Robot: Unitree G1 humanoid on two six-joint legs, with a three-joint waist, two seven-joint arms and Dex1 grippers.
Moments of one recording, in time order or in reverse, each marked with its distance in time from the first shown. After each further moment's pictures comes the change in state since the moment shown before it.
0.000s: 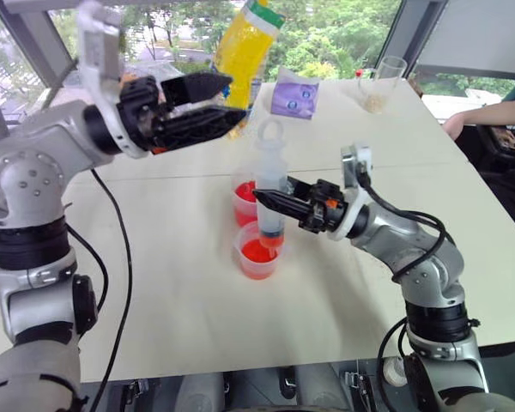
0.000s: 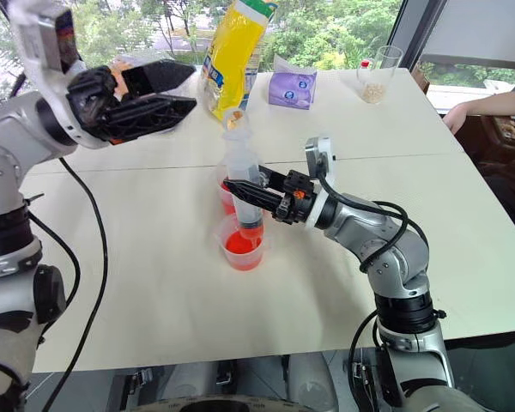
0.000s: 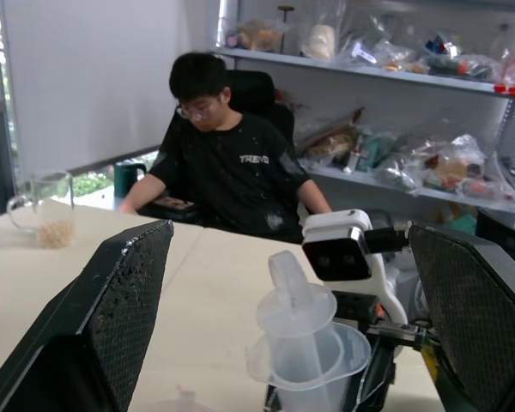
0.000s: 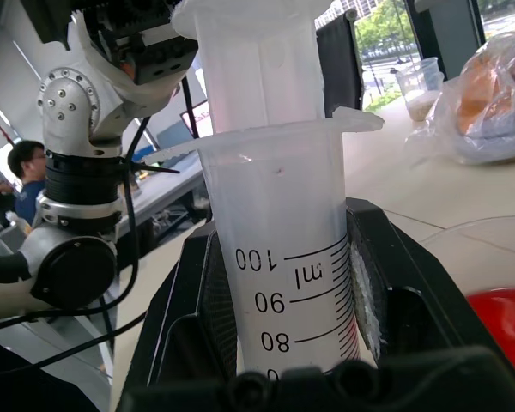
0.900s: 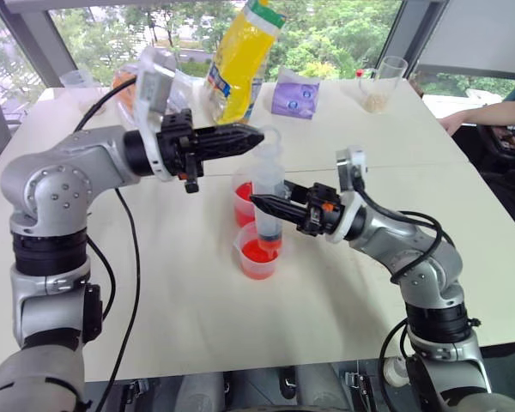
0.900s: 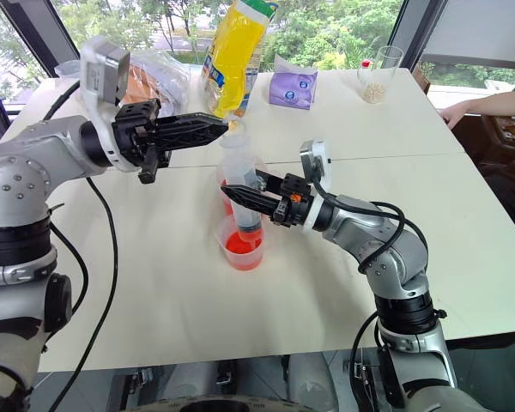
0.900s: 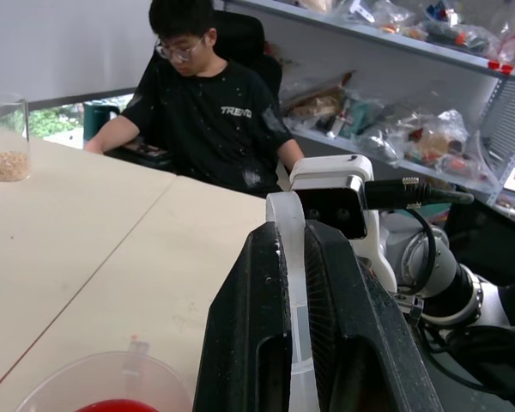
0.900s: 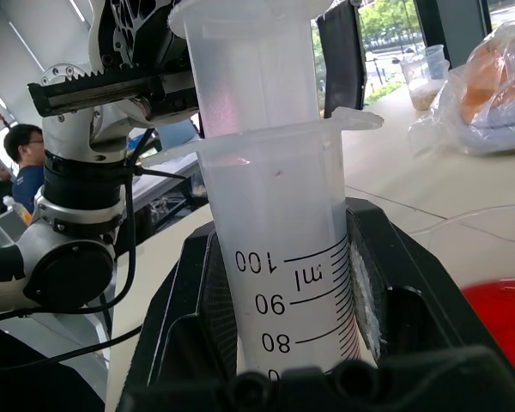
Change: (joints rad) left arm 0.040 -0.016 -0.080 -0.046 -0.016 0.064 0.037; right arm -0.006 -0.013 0.027 -0.004 -0.005 0.001 -0.003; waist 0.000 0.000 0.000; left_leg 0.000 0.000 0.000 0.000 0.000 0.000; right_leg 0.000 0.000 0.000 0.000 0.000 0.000
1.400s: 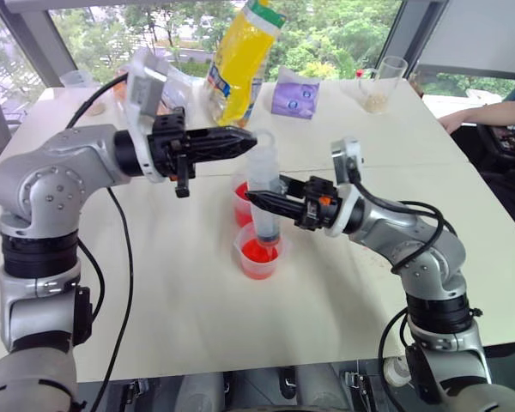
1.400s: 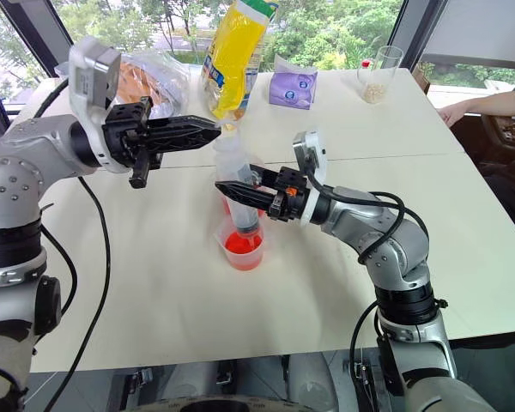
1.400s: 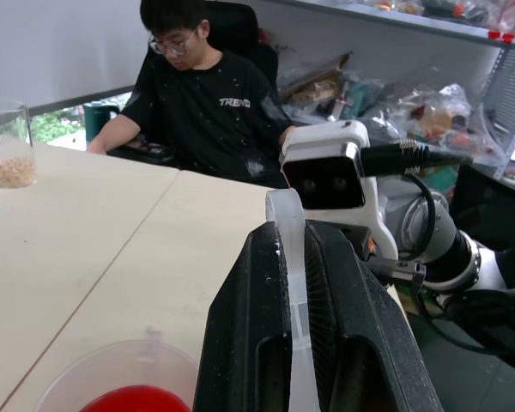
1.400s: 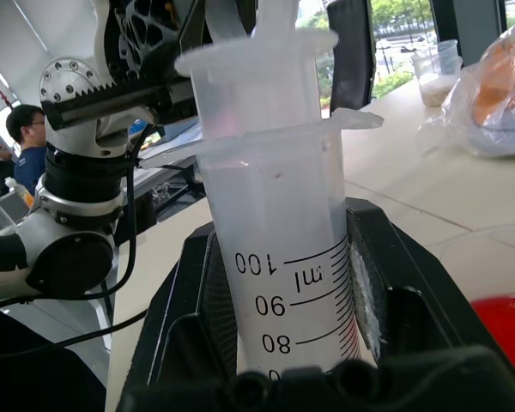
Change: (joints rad) left arm 0.017 0.050 -0.029 -0.006 0.062 -0.069 -0.093; right arm -0.076 -0.006 0.002 -0.001 0.005 0.053 -0.019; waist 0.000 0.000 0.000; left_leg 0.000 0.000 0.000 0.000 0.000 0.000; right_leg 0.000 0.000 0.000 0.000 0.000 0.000
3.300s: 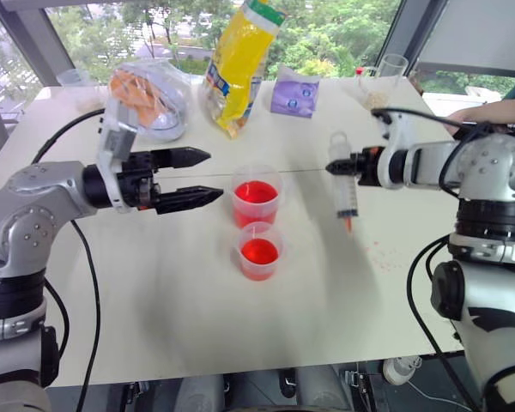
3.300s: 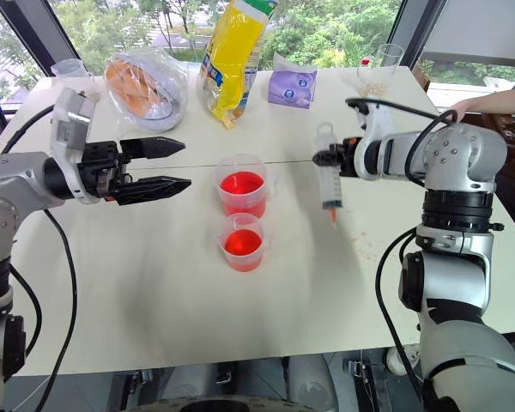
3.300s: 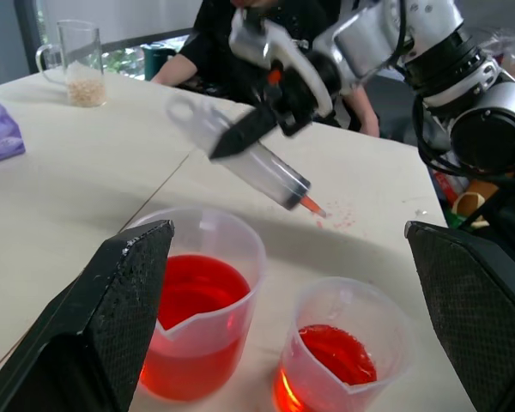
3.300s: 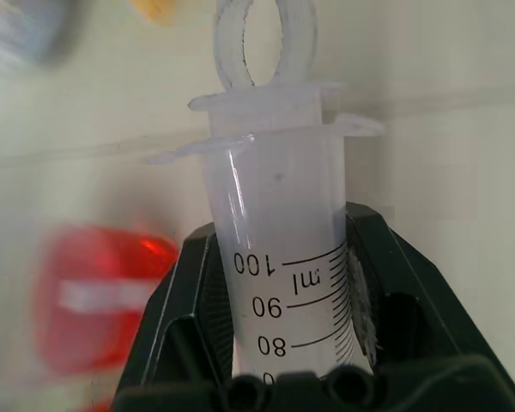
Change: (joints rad) left arm 0.255 0.136 0.085 -0.084 0.069 -0.098 -0.055; right arm -0.416 -0.199 -0.207 0.603 -0.041 0.772 -0.581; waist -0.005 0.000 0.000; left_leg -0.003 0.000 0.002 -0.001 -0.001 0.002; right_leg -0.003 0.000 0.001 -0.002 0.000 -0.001
